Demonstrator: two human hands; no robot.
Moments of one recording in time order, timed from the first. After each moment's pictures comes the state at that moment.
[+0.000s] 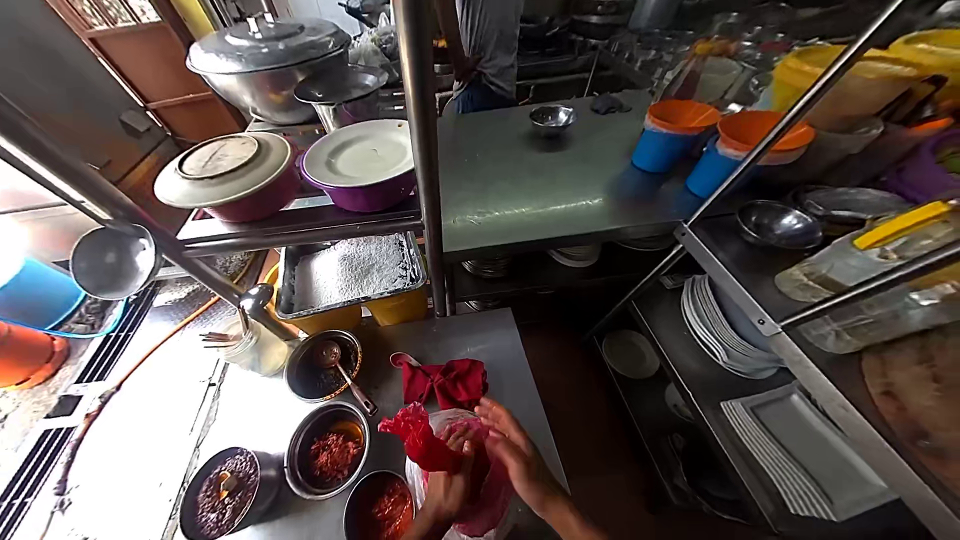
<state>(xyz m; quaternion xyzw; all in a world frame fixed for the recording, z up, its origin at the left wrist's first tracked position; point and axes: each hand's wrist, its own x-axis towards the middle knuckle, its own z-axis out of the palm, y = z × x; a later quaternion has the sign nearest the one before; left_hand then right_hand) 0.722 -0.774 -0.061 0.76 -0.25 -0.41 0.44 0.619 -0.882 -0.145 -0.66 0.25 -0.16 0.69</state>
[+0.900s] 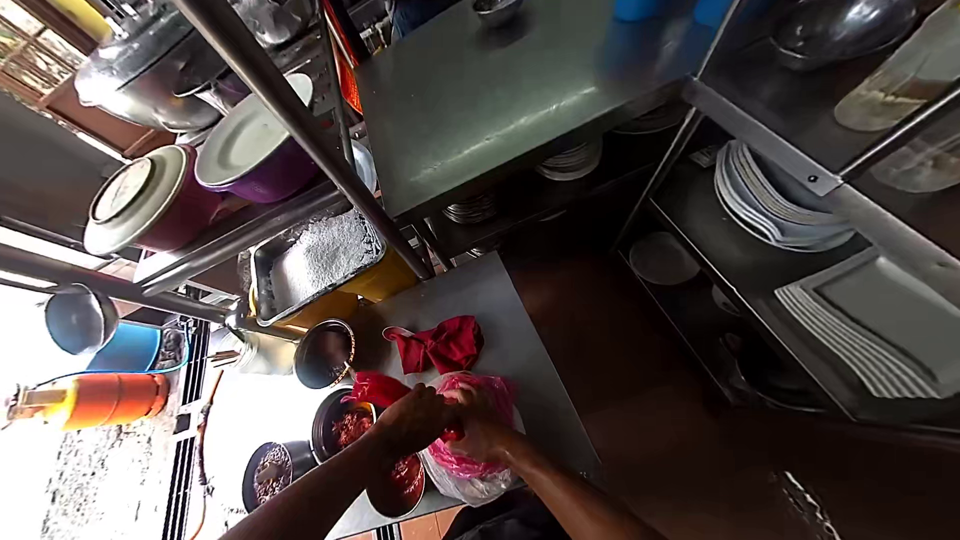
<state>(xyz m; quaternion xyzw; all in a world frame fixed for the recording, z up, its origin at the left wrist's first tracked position) 0.783 -0.801 -0.123 0.54 -0.76 -0.20 -0.29 0.641 -0.874 -0.225 -0.83 0.17 0.10 0.52</state>
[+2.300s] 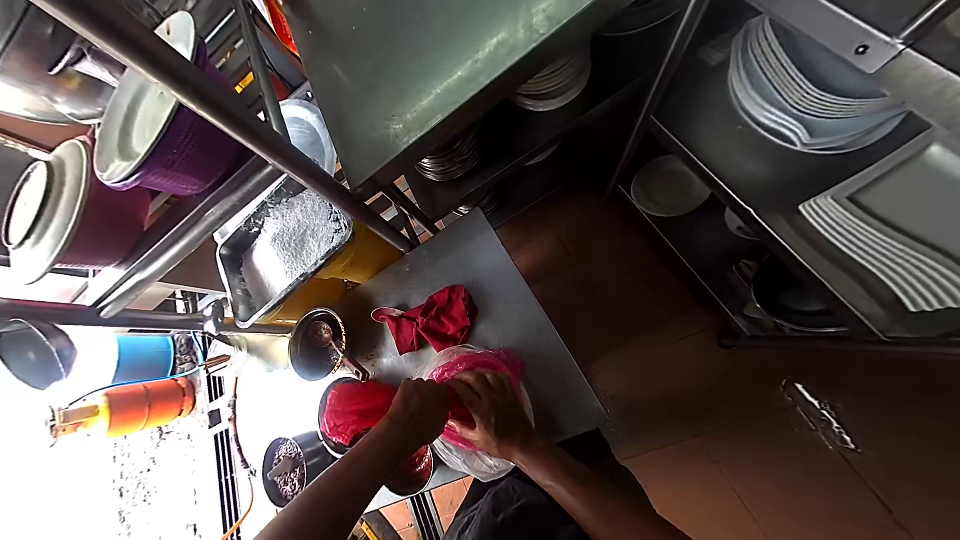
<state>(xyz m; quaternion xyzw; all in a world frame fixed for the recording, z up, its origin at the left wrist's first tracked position) 0.749 -0.840 -0.118 0.63 -0.52 -0.38 -0.43 0.614 -0.832 -0.253 -0.88 0.27 -0.20 0.34</state>
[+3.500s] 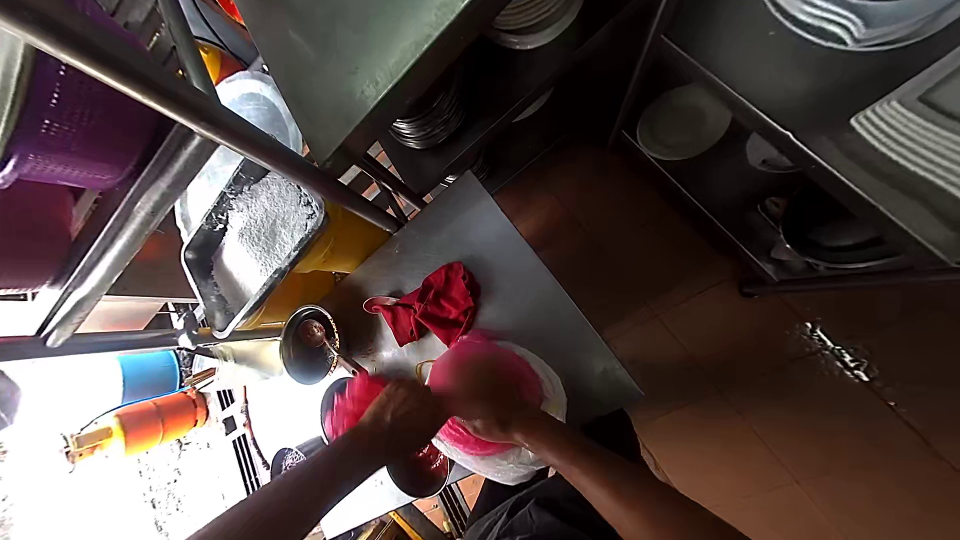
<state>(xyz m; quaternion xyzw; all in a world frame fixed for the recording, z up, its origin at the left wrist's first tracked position) 0.800 -0.803 -0.125 0.55 -0.68 -0.37 -0.31 0.643 -0.836 -0.257 -0.87 0.17 -0.10 0.46</state>
